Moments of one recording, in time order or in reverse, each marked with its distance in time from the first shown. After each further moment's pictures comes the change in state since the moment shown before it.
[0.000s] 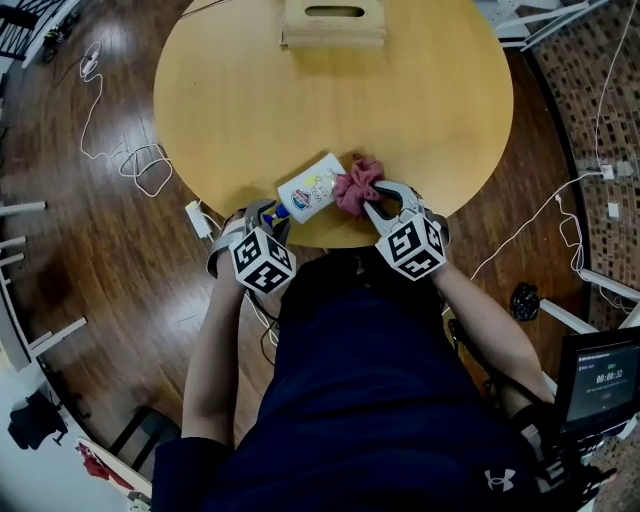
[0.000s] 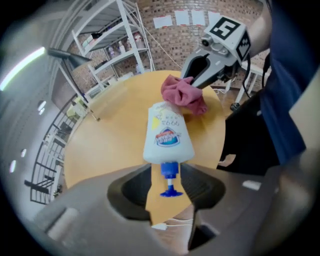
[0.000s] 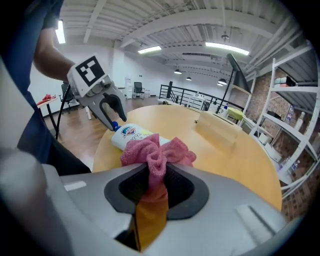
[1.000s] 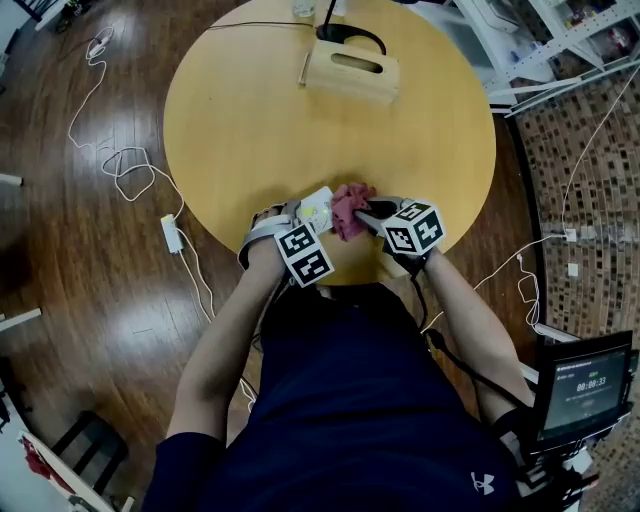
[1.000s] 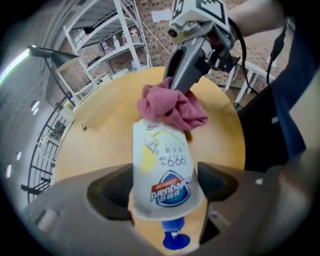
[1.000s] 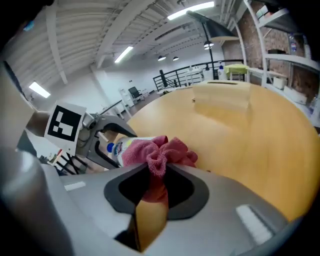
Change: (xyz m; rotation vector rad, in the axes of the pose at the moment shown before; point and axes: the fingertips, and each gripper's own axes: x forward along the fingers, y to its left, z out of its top) left arm 0.064 -0.003 0.065 0.039 0.052 -0.043; right arm 0.041 -0.043 -0.010 0.405 0.101 0.337
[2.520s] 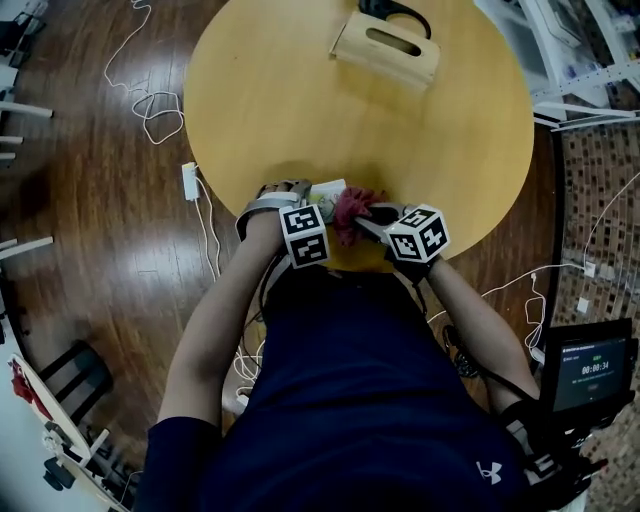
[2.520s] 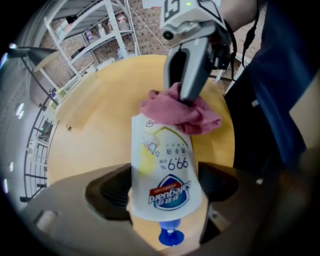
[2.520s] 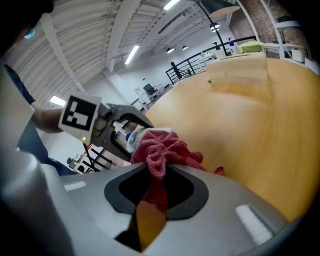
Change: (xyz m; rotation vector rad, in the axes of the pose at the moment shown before) left arm 0.003 -0.021 -0.005 0.056 0.125 -0.130; right arm 0.011 0.029 -0.034 0.036 0.061 0.265
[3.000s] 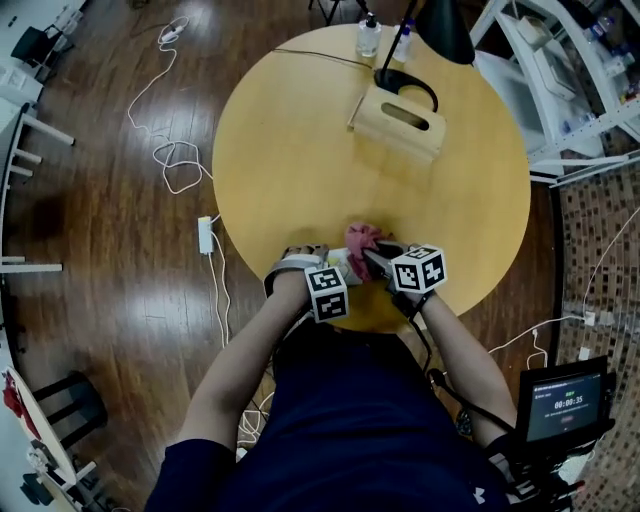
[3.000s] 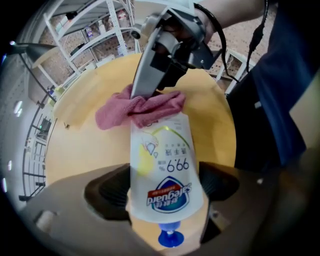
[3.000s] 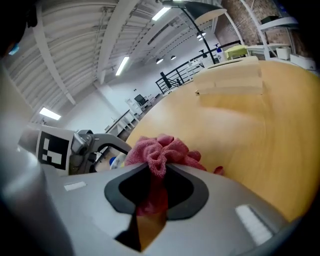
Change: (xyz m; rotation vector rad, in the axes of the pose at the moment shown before) left arm 0.017 -0.012 0.014 -0.015 0.016 -0.047; right arm 0.011 -0.048 0.042 0.112 -0.108 -0.055
